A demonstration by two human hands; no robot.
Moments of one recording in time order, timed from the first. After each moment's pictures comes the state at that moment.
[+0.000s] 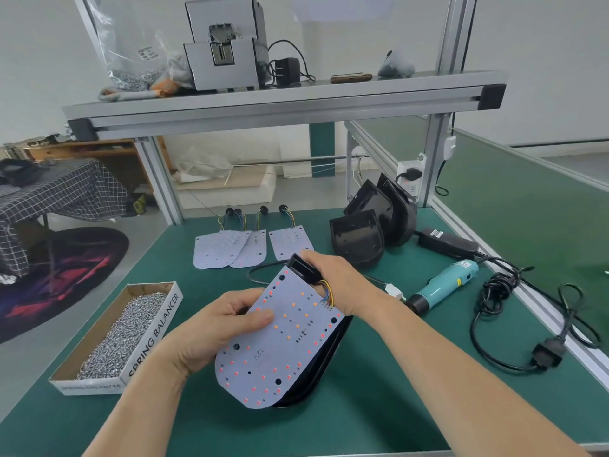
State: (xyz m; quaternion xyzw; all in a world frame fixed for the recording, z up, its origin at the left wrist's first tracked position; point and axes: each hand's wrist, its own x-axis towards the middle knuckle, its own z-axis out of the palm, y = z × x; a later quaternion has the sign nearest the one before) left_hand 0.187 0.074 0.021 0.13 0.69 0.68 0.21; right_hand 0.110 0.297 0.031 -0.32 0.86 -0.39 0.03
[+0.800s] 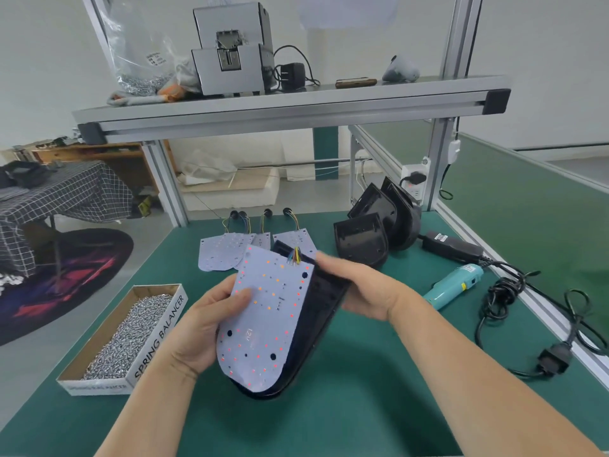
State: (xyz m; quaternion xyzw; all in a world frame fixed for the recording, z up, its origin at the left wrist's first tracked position) left_hand 0.186 0.069 0.011 0.06 0.55 0.83 0.07; right_hand 0.103 0.313 0.028 -0.24 0.59 -0.69 0.34
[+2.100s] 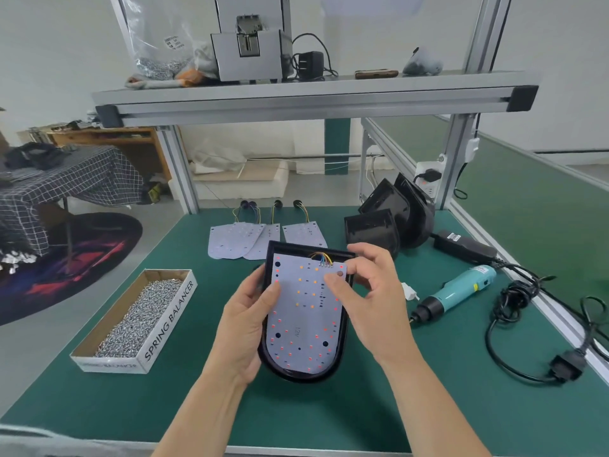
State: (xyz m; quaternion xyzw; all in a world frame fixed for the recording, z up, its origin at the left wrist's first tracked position) left_hand 0.193 0.119 -0.015 -0.02 0.52 0.85 -0.08; right_hand 0.161 0.300 0.004 -0.15 0.75 -0.61 -0.19
